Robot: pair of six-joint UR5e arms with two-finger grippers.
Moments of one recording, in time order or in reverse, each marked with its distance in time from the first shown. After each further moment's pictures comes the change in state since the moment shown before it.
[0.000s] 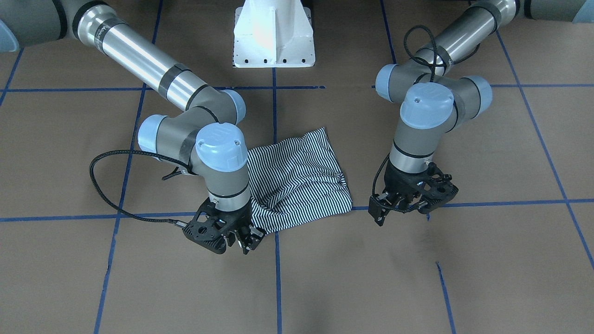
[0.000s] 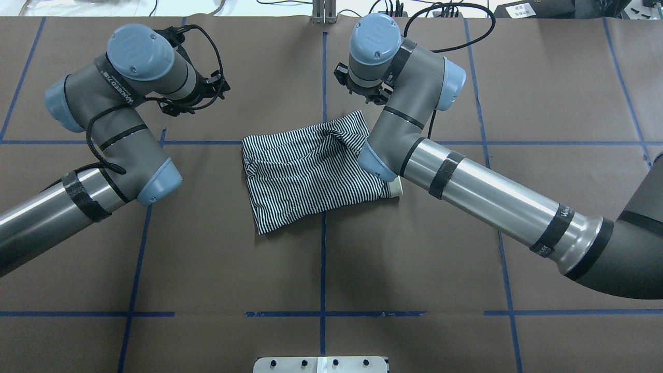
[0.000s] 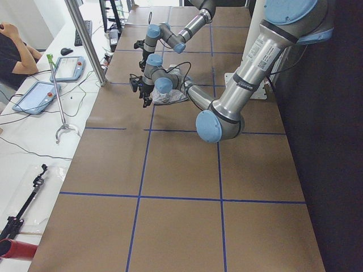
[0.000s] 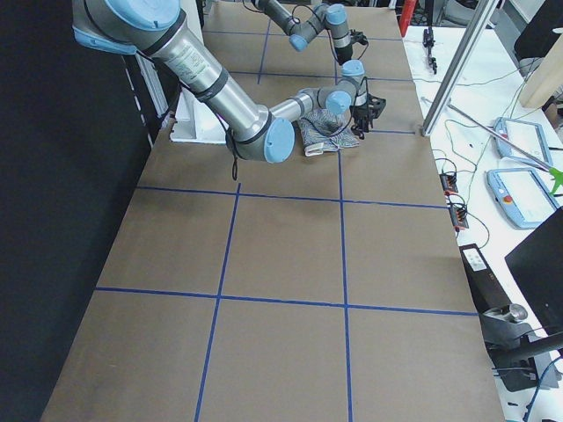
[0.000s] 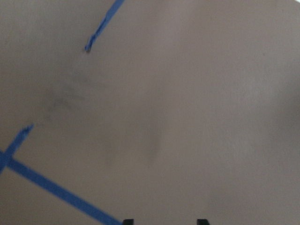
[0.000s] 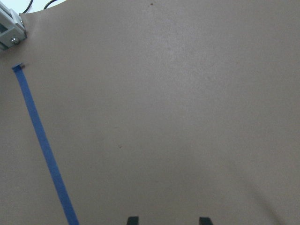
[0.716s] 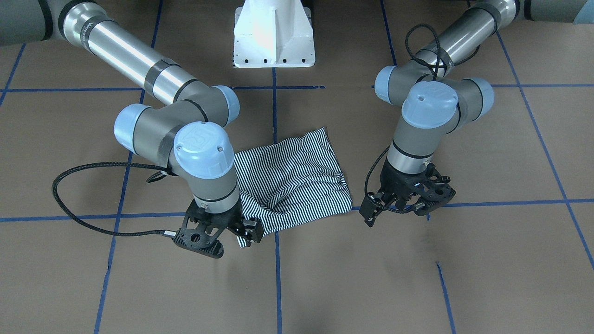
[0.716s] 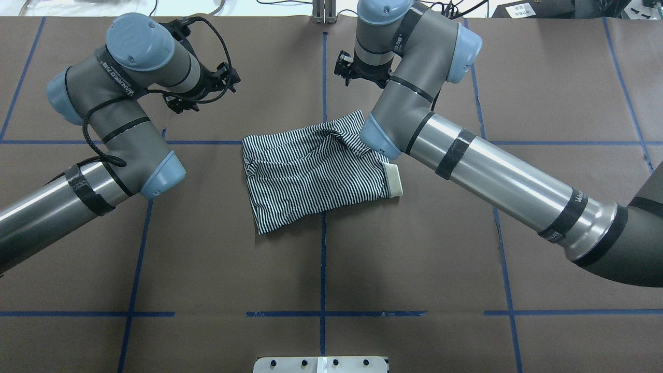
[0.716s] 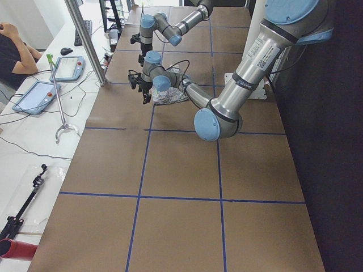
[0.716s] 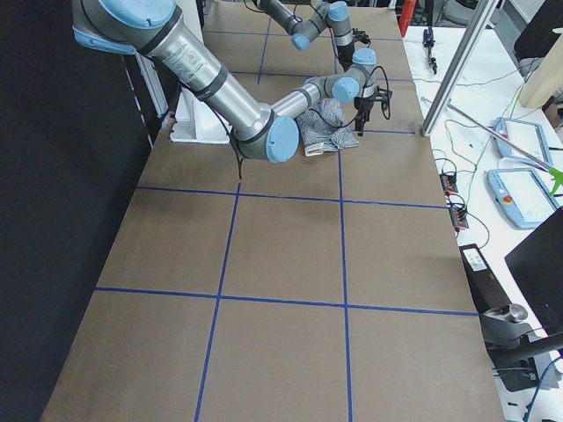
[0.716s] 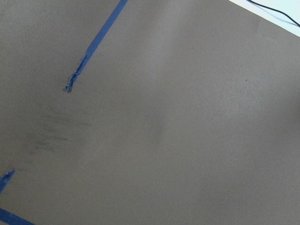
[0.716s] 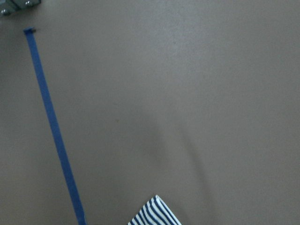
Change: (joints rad) left arm -0.004 -0.021 0.000 -0.019 -0.047 -0.021; right arm 0.025 0.011 0.120 -0.233 0.137 -0.256
